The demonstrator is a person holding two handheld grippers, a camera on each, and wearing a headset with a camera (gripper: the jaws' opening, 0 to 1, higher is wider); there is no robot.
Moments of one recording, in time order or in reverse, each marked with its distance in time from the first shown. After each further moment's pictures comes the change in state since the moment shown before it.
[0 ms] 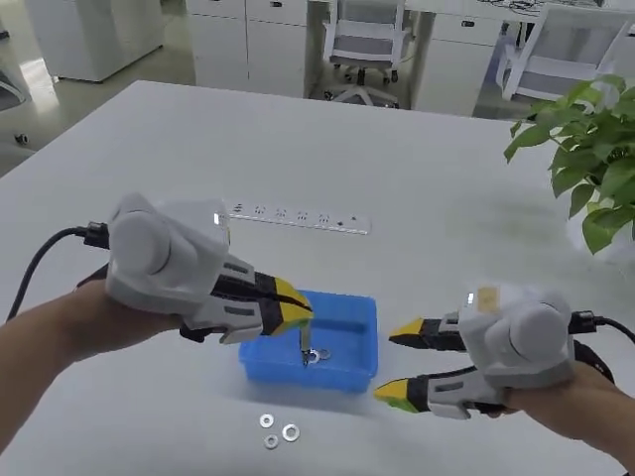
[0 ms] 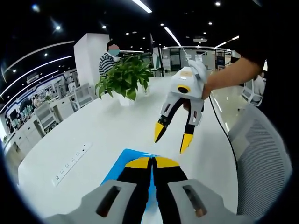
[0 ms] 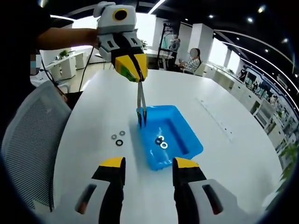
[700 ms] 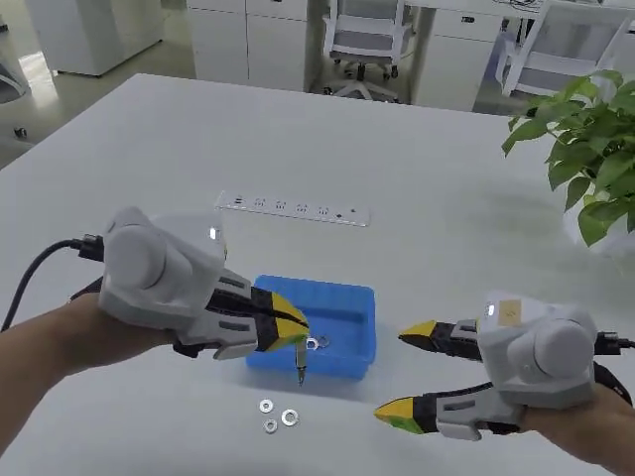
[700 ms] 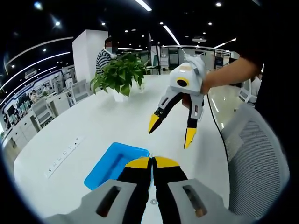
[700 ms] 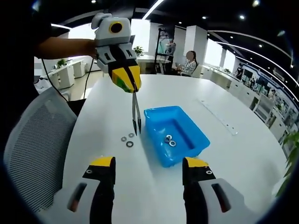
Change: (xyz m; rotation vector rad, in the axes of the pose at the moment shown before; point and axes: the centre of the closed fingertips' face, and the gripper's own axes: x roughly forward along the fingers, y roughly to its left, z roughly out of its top) left arm 0.001 -0.031 -0.015 -0.032 0.018 -0.036; right arm -0.011 0.024 -0.003 0.066 -0.063 0.001
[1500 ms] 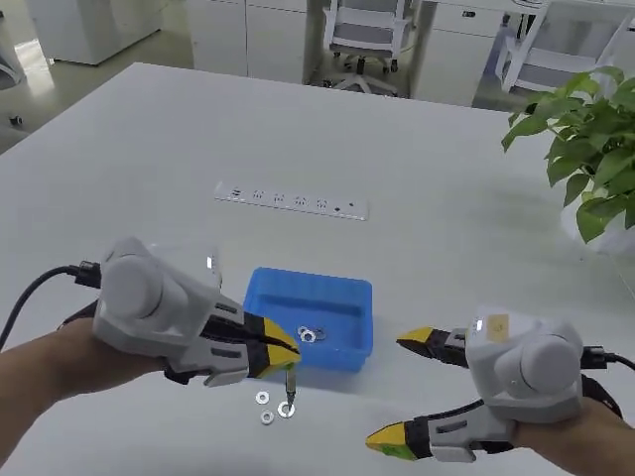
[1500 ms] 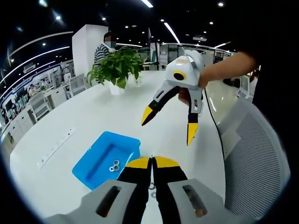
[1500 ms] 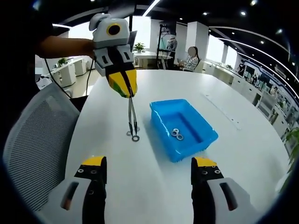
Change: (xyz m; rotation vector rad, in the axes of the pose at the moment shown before) left arm 0.005 -0.017 -0.027 -0.034 0.030 -0.025; right arm 0.007 0.012 -0.014 0.007 0.037 0.018
